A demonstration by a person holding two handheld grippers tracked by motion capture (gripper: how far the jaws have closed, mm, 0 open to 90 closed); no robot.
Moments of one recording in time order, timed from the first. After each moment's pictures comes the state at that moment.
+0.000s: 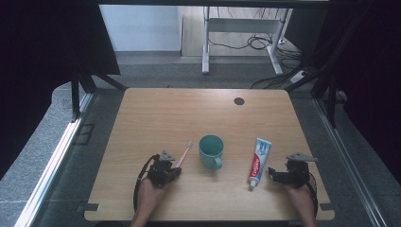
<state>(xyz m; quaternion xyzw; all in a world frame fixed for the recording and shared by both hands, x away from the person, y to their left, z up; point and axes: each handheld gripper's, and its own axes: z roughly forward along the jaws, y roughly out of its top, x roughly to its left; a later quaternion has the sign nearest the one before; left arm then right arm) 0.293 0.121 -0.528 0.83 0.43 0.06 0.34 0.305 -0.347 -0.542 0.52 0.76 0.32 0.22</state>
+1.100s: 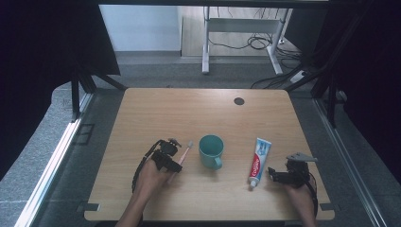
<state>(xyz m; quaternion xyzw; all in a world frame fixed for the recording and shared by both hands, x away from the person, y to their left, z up) 0.345 0.101 -0.502 0.87 0.46 0.02 0.15 0.304 -0.348 -0.542 0.52 0.76 0.32 0.22</state>
